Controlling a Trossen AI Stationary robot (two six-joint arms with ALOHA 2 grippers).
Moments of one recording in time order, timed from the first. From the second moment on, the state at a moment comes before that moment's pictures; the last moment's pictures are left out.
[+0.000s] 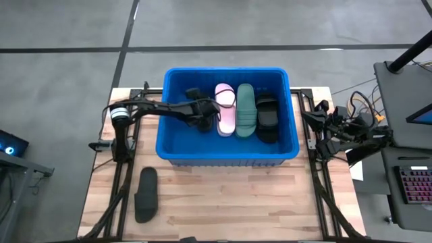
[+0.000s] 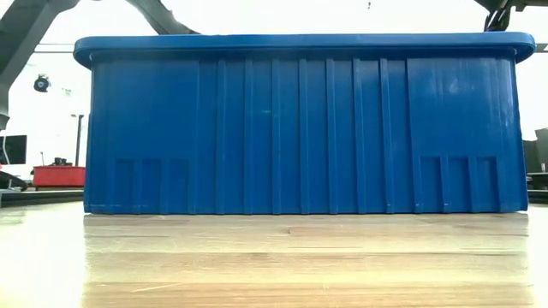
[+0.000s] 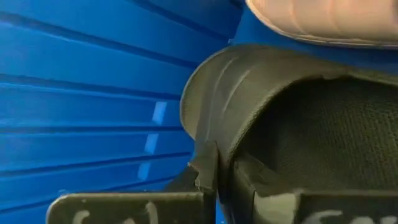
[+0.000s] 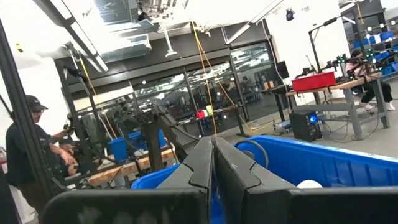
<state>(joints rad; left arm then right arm) 0.36 1.89 1.23 -0.36 -0.83 0.25 0.21 0.01 0.44 -0.09 0.50 0.12</state>
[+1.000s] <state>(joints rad) 0.43 1.78 1.23 -0.38 -0.43 0.40 0.21 0.01 0.44 -0.09 0.50 0.12</state>
